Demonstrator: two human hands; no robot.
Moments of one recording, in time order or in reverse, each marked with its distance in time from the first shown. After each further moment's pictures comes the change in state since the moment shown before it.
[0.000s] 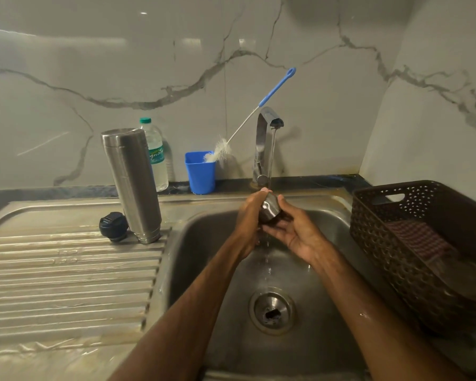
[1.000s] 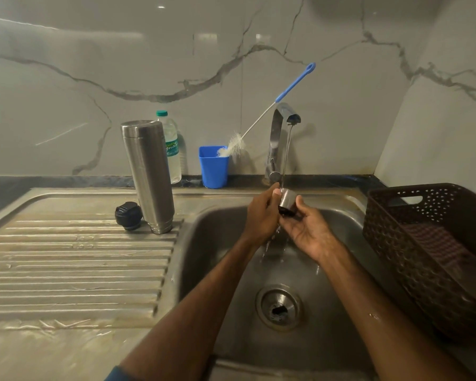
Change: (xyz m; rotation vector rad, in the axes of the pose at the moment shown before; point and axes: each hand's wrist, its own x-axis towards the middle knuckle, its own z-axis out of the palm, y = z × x) left_hand 0.008 -0.011 -0.004 0.513 0.062 0.410; right_hand -0.004 0.002 0.011 0.286 0.029 0.037
